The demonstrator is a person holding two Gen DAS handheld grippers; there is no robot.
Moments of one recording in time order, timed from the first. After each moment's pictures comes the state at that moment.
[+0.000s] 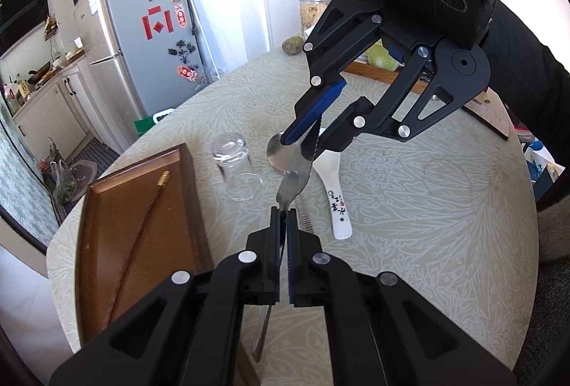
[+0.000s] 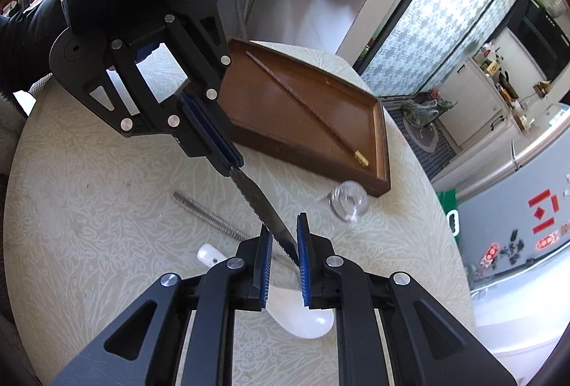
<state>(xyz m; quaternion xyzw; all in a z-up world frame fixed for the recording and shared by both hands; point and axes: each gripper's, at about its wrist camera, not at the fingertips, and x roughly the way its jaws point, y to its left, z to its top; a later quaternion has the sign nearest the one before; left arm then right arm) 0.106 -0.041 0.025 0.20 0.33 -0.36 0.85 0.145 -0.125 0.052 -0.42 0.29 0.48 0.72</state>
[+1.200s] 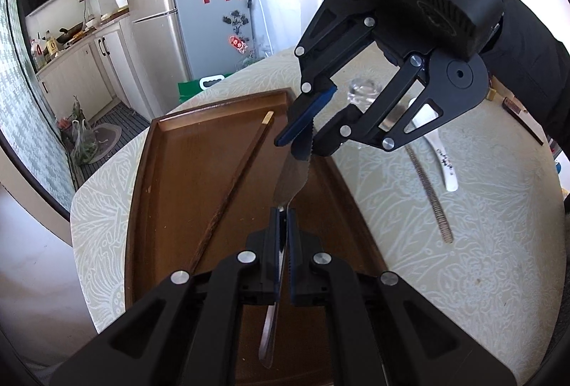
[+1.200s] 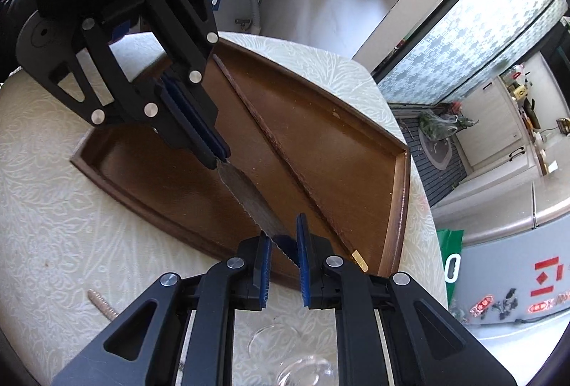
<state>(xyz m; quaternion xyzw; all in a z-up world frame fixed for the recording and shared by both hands) 0.164 0.056 -0.006 0.16 0.37 -0.30 0.86 0.222 -0.002 0.006 -0.48 0.30 0.49 0.67</state>
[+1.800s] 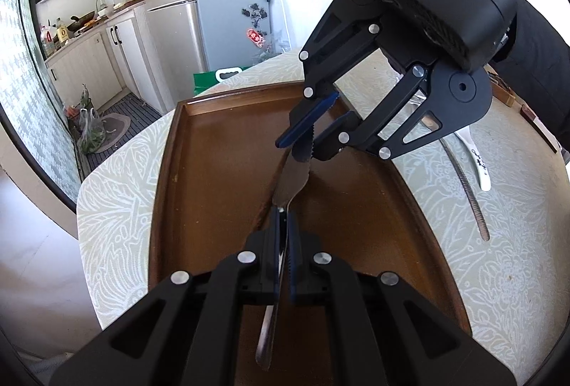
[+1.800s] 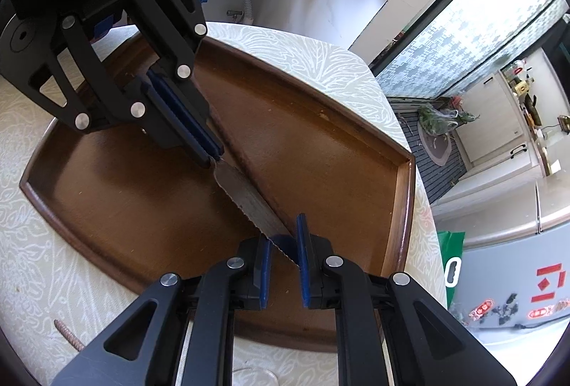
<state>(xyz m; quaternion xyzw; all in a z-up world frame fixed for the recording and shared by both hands) 0.191 0.086 -0.016 0.15 0.37 -0.28 0.87 0.237 0.019 -0.008 -0.48 0.30 0.48 0.67</state>
